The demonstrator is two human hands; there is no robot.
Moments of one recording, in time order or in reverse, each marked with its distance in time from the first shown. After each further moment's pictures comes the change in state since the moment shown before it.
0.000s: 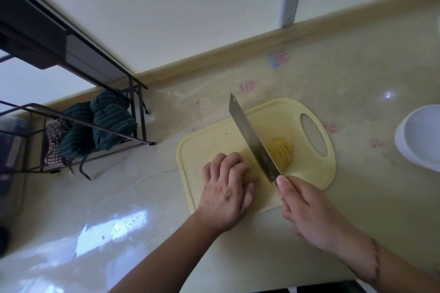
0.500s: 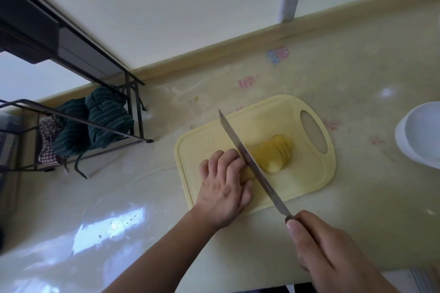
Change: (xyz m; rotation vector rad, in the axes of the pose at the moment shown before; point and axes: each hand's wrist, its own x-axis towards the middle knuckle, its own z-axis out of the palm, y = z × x) left_hand 0.000 -0.006 0.003 0.059 0.011 0.001; right_hand -0.064 -0.023 0.002 -0.175 0.067 -0.031
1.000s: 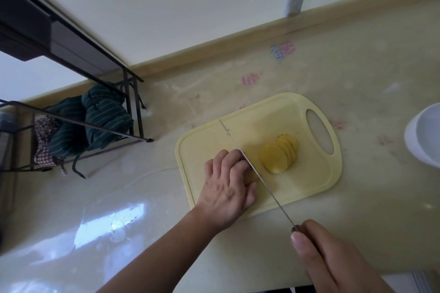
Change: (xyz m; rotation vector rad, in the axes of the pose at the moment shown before) left_hand 0.002 -0.003 0.002 -0.055 -0.021 0.039; right_hand 0.000 0.001 0.005 -0.112 0.001 0.070
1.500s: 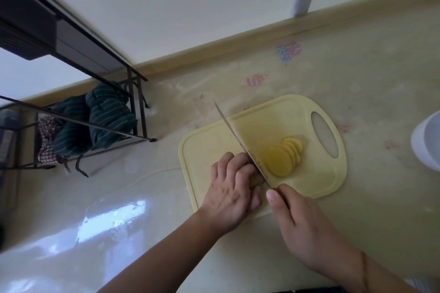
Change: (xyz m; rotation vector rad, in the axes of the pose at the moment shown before) left_hand -0.002 0.000 0.003 -0.077 0.018 -0.009; right_hand 0.060 0.004 0.027 0.014 -0.007 -0.141
